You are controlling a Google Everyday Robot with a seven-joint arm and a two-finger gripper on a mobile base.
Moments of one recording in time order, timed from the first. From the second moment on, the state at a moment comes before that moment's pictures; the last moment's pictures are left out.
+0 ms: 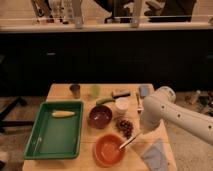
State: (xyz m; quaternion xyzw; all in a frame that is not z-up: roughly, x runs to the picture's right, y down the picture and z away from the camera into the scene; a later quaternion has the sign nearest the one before) arm 0.201 0.213 0.733 -0.32 -0.09 -0.21 0.92
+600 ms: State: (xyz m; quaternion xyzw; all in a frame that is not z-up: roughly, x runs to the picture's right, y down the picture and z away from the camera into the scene) arm 0.181 0.231 0.715 -0.33 -0.14 -0.20 0.91
